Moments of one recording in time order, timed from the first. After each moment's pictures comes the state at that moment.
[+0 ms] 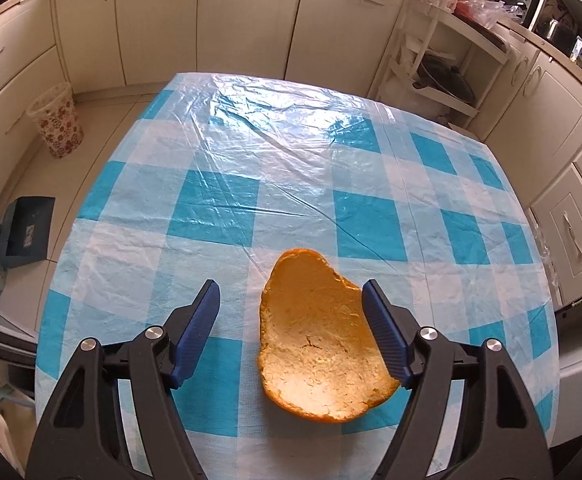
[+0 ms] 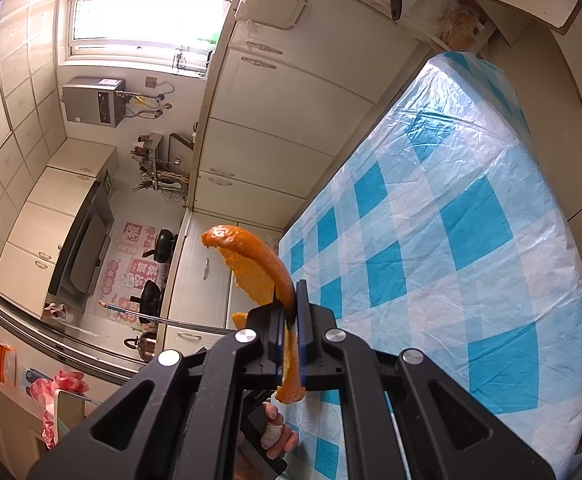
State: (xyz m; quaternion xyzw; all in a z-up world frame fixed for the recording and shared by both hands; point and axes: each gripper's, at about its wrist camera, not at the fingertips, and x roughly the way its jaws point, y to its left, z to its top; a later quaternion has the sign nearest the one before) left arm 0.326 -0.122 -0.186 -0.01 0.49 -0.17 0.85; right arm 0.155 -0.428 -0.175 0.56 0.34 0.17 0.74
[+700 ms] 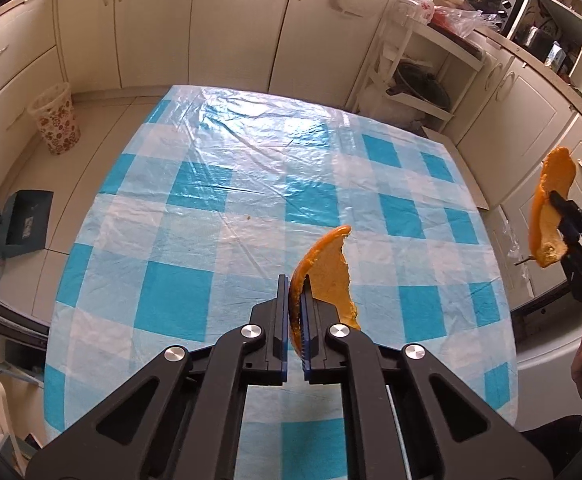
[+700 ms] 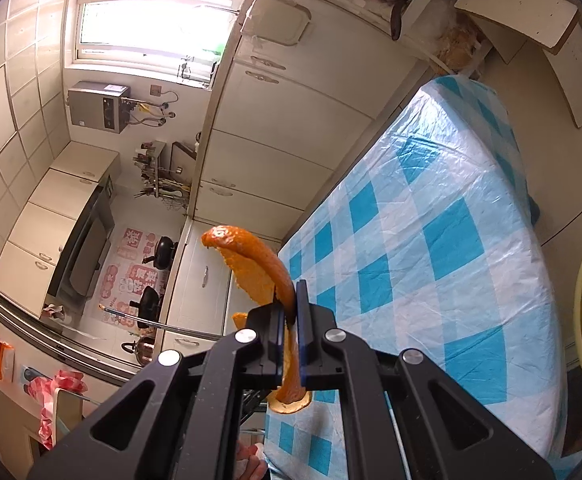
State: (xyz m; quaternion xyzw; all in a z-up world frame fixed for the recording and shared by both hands) left arm 0.257 -0.122 -0.130 -0.02 0.48 -0.19 0.86; right arm 0.127 -0.459 -0.165 0.56 0.32 0.14 0.75
